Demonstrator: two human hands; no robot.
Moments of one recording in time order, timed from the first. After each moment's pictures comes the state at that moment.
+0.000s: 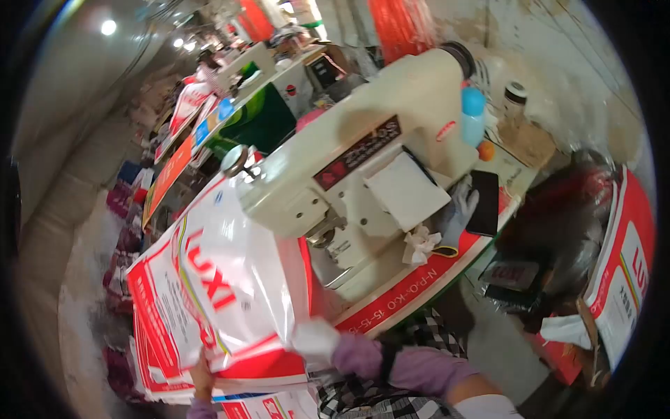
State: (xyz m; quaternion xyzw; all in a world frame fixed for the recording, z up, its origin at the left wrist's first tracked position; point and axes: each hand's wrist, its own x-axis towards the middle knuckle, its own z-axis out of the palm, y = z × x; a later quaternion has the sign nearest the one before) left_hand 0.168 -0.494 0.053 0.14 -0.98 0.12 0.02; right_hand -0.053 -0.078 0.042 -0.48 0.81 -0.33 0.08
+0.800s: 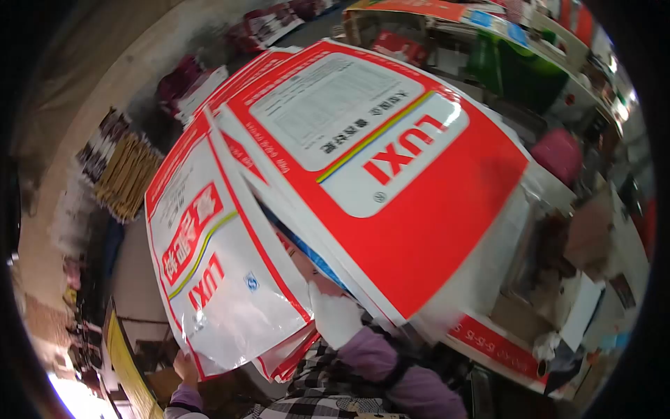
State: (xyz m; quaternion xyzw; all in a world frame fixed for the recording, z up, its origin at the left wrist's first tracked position) left_hand 0.644 -0.150 -0.013 0.83 -0.52 0.06 0.18; right_hand 0.128 -0.210 -0.007 -0.72 0.64 -0.25 0.14
